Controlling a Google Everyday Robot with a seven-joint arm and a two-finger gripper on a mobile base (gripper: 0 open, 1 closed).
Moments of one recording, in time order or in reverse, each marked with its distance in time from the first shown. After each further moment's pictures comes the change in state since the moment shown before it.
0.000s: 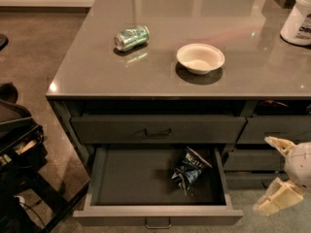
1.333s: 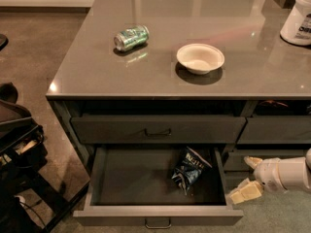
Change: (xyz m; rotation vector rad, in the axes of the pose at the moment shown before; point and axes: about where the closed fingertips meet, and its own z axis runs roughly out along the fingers) arm 0.085 -0.045 0.167 -0.117 -0.139 0.306
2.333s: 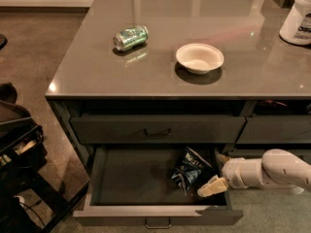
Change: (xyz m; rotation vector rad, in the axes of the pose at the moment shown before) arm -0.014 -0.016 0.112 0.017 -0.058 -0.048
